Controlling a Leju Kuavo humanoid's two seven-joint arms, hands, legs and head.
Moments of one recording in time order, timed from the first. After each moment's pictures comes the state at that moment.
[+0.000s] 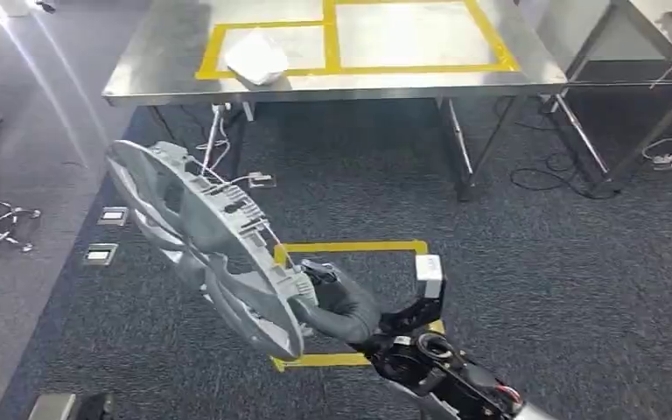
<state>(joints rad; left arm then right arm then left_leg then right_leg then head) -0.10 0.22 -0.87 -0.22 1.26 0.18 -0.10 -0.37 0.10 0.88 -1.30 -0.60 0.51 -0.43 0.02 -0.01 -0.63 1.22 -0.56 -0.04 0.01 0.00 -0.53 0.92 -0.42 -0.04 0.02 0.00</state>
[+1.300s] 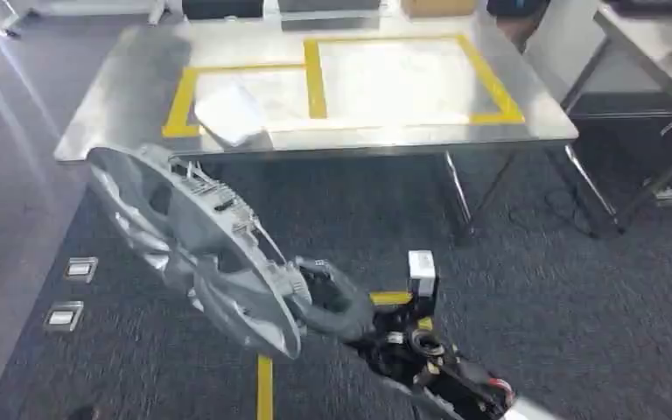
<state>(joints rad) -0.09 0.22 -0.88 -0.22 1.25 0.18 -0.11 -0.37 0.09 0.87 -1.31 -0.61 0.49 -0.45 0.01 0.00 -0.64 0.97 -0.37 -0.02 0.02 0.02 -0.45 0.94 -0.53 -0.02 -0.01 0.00</state>
